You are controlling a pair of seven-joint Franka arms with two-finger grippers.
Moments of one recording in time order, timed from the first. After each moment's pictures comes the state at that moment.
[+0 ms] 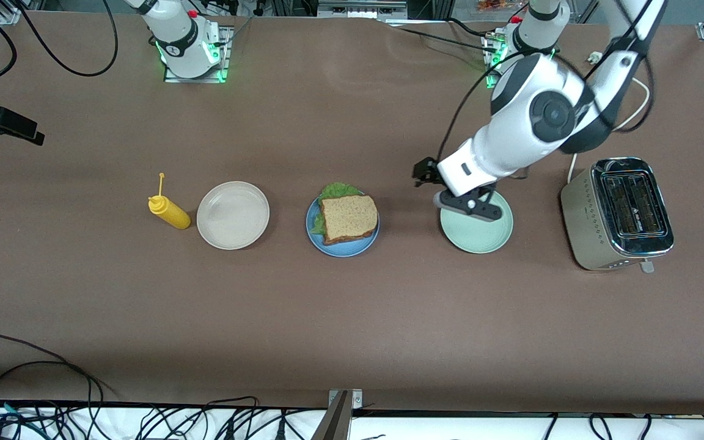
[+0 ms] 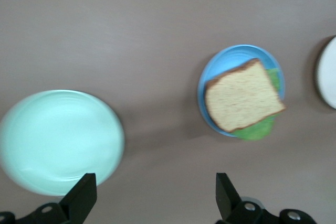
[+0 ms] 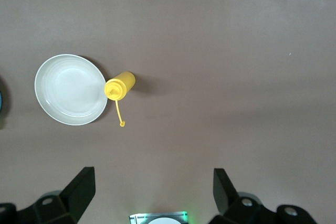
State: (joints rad) left arm 0.06 0.27 -0.56 -1.77 -0.11 2.02 -0.24; right arm -0.01 0.02 -0.09 -1.58 -0.01 1.49 0.00
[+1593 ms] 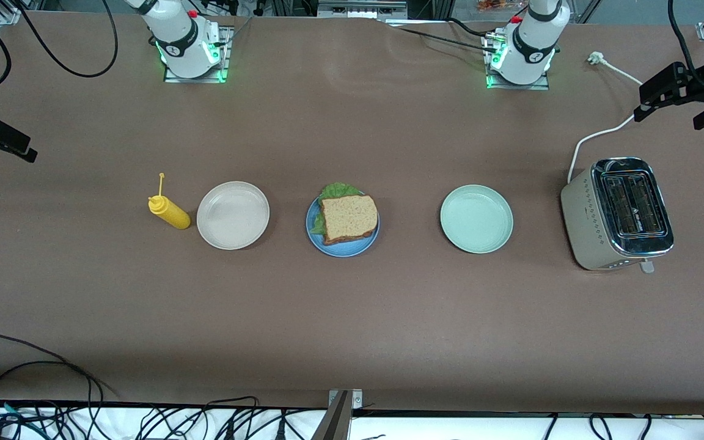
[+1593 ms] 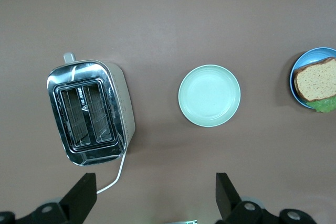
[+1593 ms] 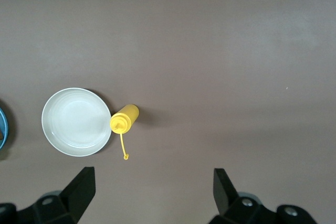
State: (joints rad) left arm -0.04 0.02 0.00 -1.39 -0.04 1.37 0.06; right arm -0.01 0.03 -0.09 -1.58 0.00 1.63 0.00
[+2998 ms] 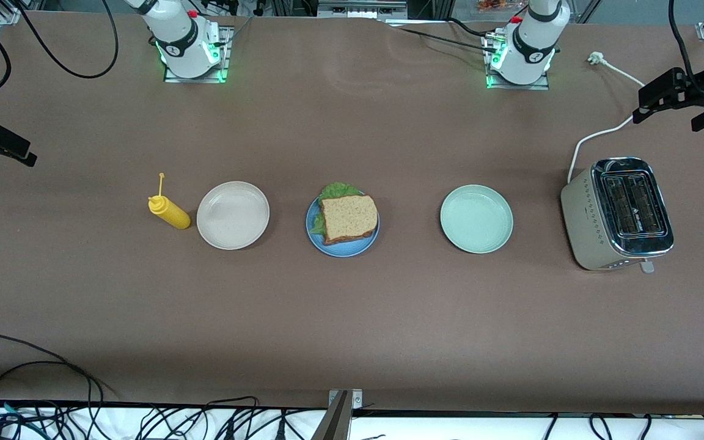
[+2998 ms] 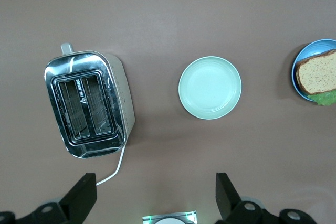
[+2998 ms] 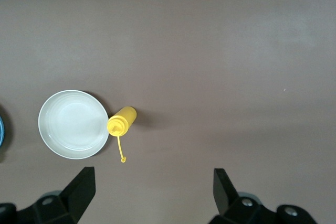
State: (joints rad) left arm 0.00 0.04 -0.03 -1.36 -0.04 1.33 0.06; right arm -0.01 0.04 -0.09 -1.58 -0.01 1.64 0.00
